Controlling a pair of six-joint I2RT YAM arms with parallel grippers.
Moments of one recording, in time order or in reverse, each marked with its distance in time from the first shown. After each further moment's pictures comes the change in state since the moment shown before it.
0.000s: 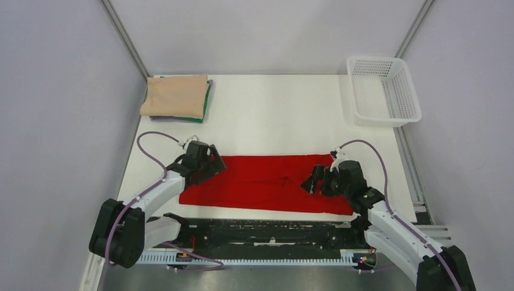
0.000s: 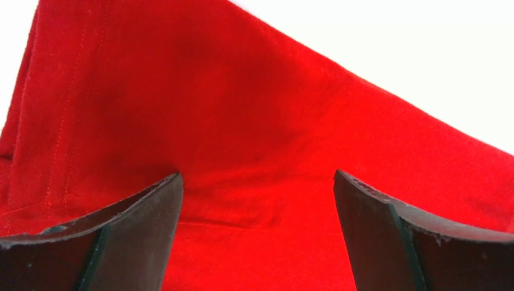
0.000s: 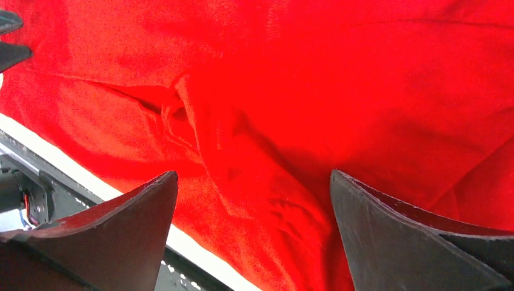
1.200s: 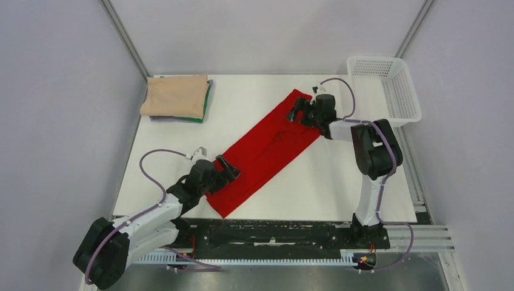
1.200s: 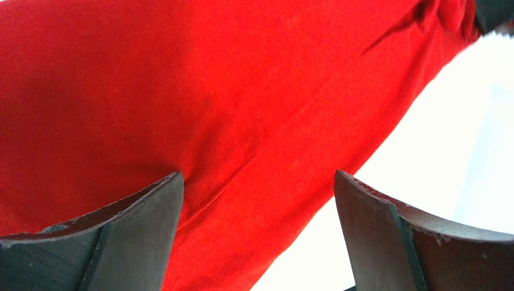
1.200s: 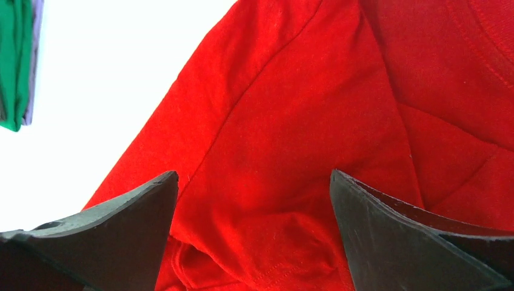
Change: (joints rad) left arm -0.214 -0.226 -0.250 0.286 0.011 -0.236; right arm -0.159 1.228 0.856 0.521 0.048 -0.065
